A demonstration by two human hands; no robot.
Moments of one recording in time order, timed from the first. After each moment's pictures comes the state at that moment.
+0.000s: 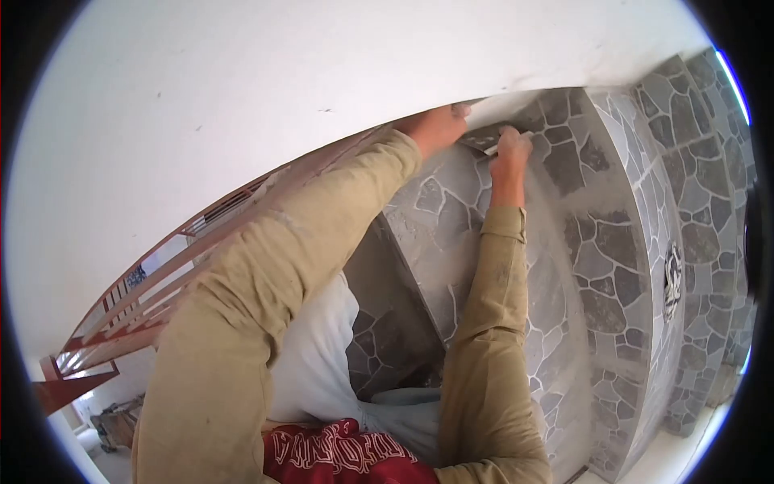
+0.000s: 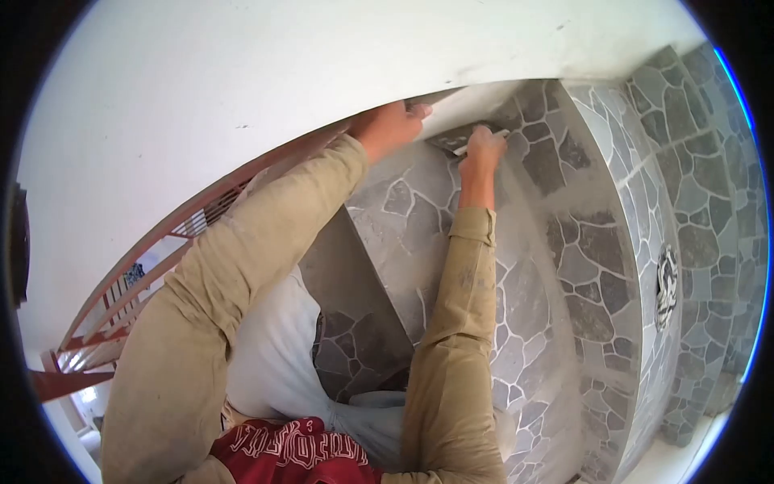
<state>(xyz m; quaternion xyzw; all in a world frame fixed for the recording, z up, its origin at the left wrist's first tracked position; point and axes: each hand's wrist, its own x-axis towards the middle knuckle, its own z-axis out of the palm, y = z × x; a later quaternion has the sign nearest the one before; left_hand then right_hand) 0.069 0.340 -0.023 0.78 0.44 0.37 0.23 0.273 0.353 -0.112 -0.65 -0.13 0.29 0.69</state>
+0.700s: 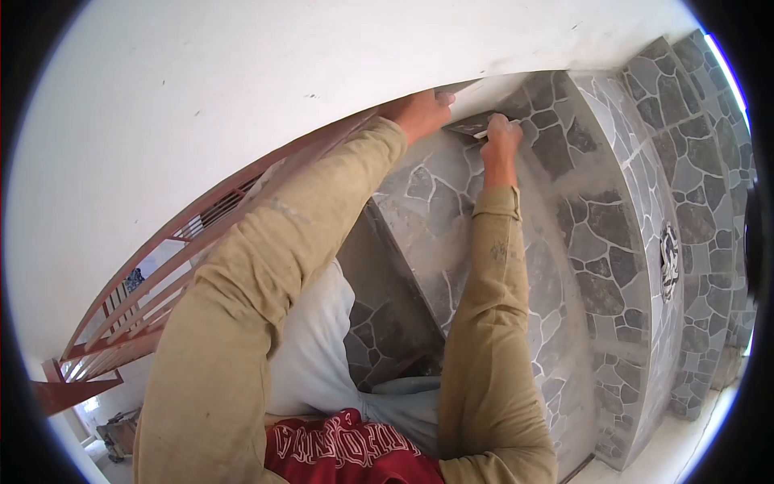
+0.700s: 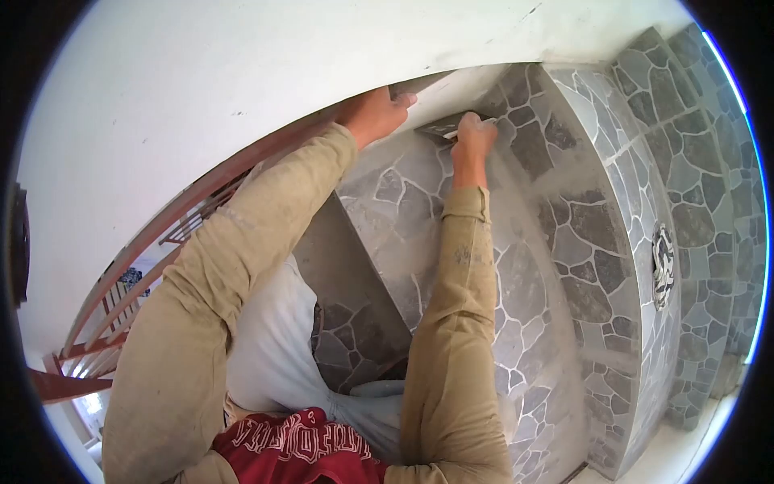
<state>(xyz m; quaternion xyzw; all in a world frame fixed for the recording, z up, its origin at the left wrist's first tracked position) 0.071 0.344 -0.028 0.78 0.48 0.30 0.26 0.280 0.341 -0.130 -0.65 -0.18 0.26 0.69</state>
